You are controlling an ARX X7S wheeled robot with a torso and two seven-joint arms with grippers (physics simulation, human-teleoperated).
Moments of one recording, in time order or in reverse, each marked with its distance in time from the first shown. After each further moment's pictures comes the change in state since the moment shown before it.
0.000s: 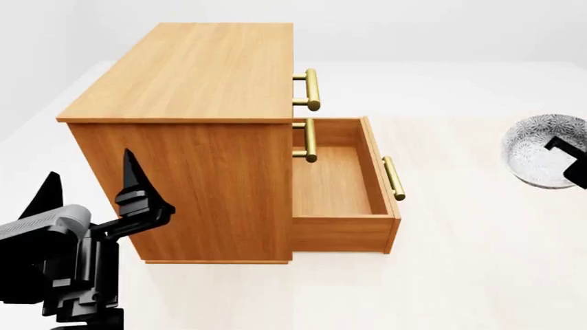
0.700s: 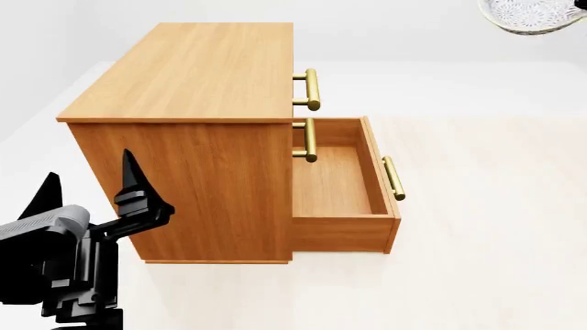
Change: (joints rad) left arm 0.002 -0.006 0.004 0.001 -0.005 0.006 -0.007; right arm 0.896 -0.188 -0.315 0.171 0.017 0.401 0.053
